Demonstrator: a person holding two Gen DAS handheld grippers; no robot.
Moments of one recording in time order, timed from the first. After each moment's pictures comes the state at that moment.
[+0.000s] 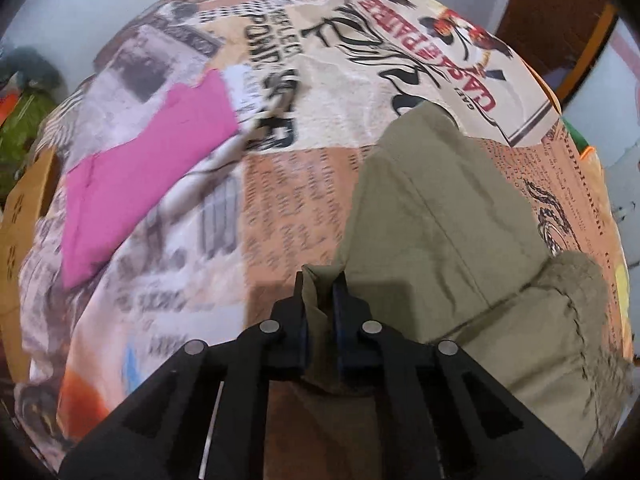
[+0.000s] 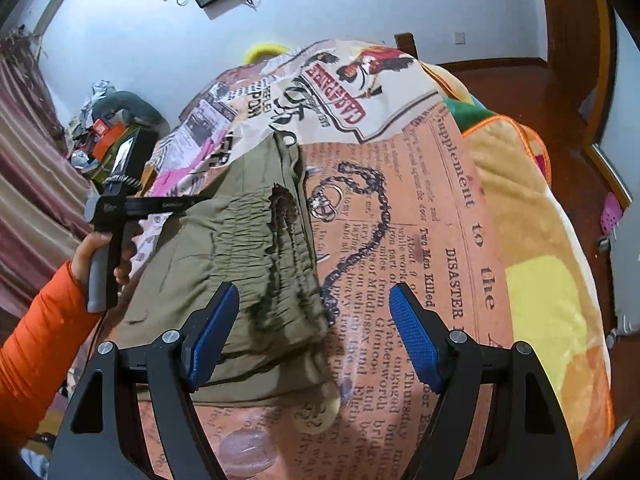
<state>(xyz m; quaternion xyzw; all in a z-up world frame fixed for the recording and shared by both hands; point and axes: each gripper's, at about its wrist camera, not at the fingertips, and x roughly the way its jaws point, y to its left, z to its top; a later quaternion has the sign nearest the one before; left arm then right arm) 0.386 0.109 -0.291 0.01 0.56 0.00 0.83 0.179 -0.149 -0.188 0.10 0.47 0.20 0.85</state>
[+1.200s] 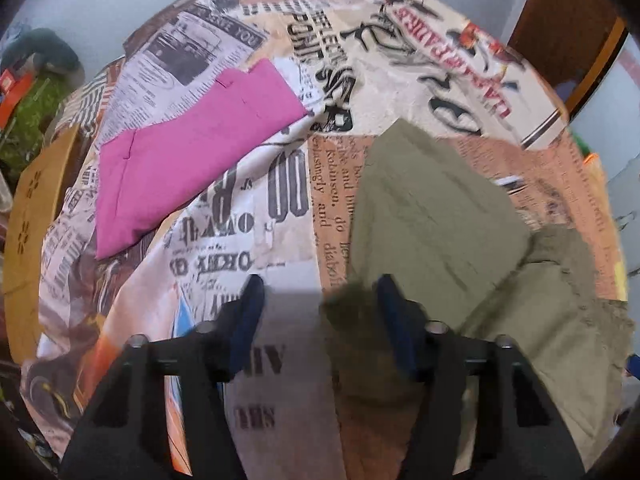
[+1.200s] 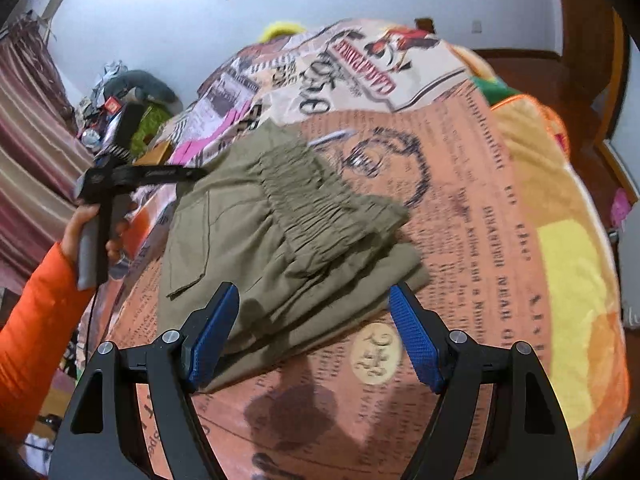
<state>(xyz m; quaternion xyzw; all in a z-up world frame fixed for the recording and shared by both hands) 0.374 0.142 -0.285 0.01 0.56 0.02 0.83 0.155 -0.109 -0.202 0.09 0.51 0.23 0.83</state>
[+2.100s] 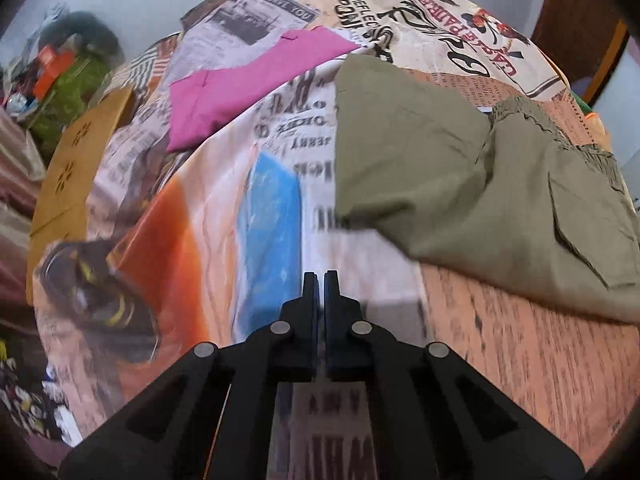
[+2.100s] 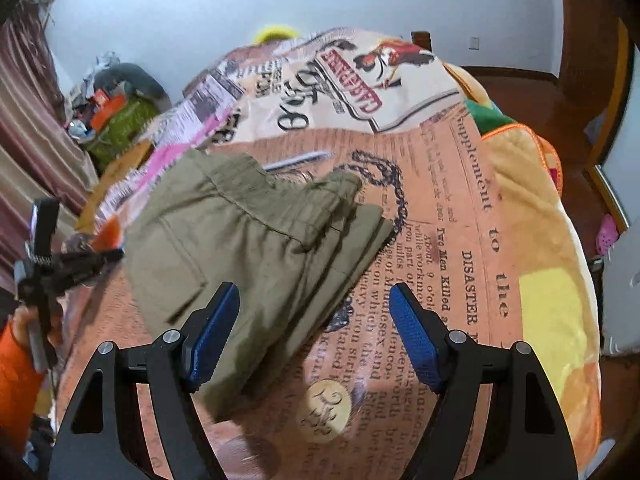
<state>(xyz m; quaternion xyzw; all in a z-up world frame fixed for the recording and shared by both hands) 0.239 0.169 -0.277 0.00 0.55 0.07 0.83 0.179 -0.127 -0.193 0.05 0.48 0.21 0.85</state>
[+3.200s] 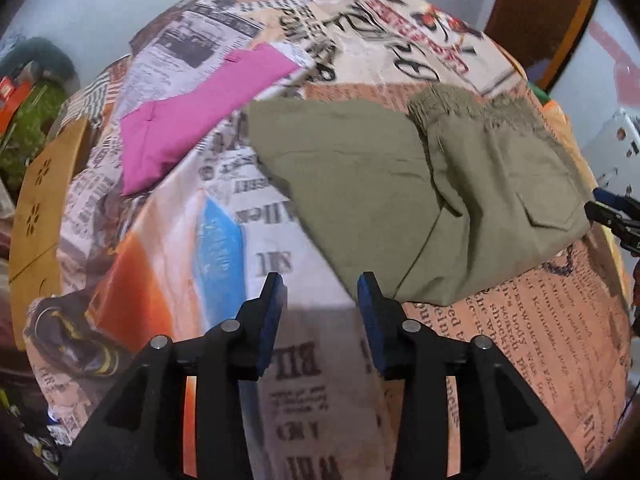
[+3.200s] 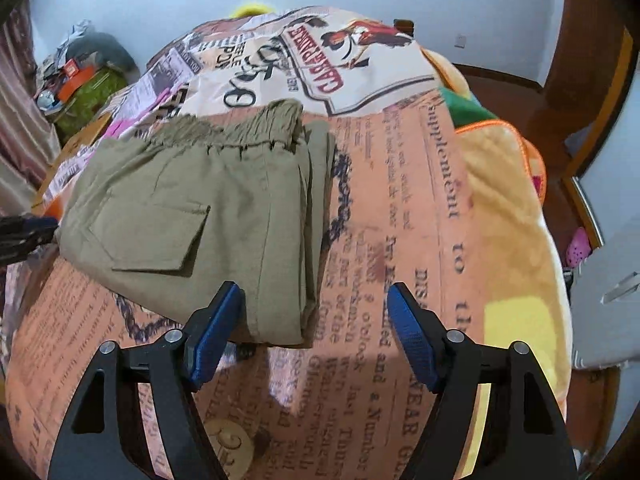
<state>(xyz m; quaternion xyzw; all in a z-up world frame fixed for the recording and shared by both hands) 0.267 0.154 -0.257 0.01 0.55 -0.02 0.84 0.221 -0.138 -0.229 -0.02 0.51 0.16 0.85</state>
